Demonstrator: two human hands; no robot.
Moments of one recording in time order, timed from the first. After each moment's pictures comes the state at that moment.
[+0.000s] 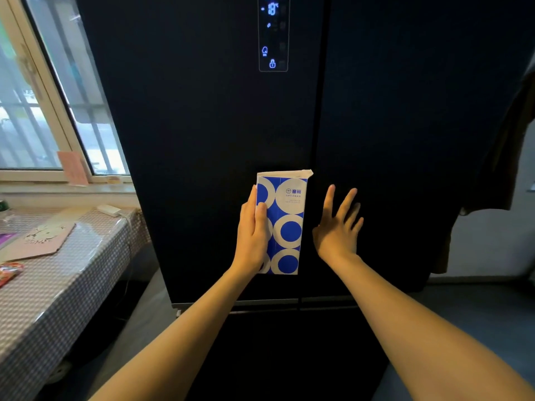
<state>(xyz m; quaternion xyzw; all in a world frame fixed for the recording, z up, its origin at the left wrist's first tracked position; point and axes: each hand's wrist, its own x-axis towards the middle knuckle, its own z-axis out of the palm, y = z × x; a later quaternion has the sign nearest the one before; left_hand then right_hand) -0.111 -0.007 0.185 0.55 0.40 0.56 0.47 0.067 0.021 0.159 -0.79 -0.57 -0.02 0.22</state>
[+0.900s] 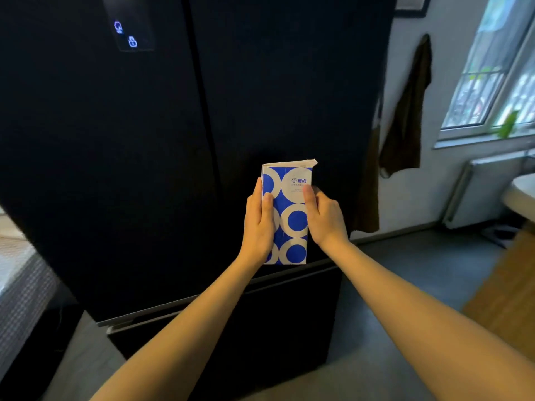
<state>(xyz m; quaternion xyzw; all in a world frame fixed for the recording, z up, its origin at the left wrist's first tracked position) 0.073 -0.027 0.158 0.63 0.36 0.50 0.48 0.222 -0.058 0.159 -0.65 -0.53 0.16 0.53</state>
